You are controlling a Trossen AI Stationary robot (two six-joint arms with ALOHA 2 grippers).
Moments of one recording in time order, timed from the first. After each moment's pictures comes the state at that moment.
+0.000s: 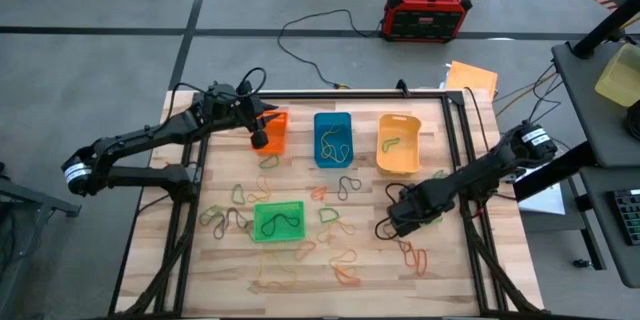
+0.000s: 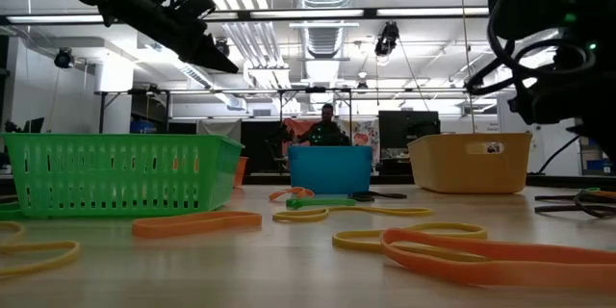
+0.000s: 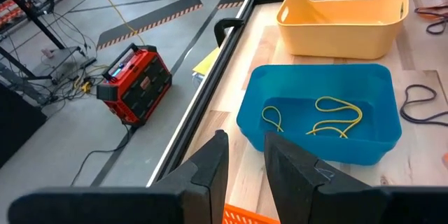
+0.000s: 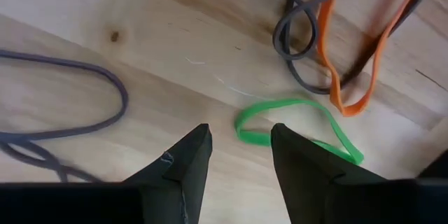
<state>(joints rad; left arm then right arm) 0.58 1.05 0.69 -0.05 0.10 0.36 0.36 1.54 0.78 -0.90 -0.16 1.47</state>
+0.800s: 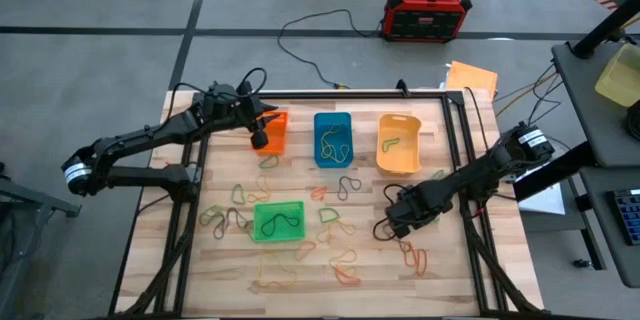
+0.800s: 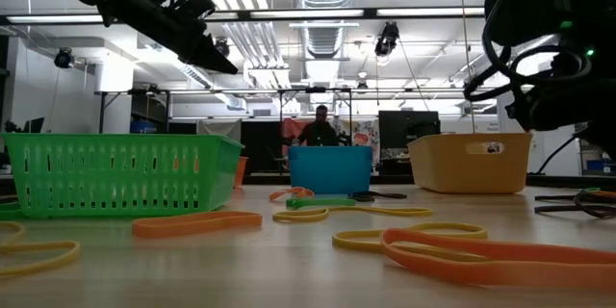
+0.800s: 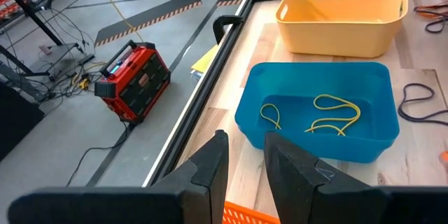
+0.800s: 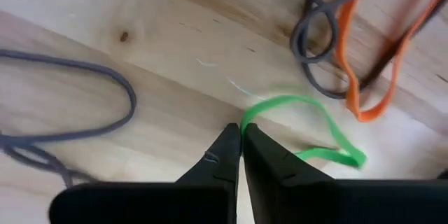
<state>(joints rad) 0.58 1.05 0.69 -0.06 0.10 0.36 0.36 1.56 0.78 -0.87 -0.17 1.46</state>
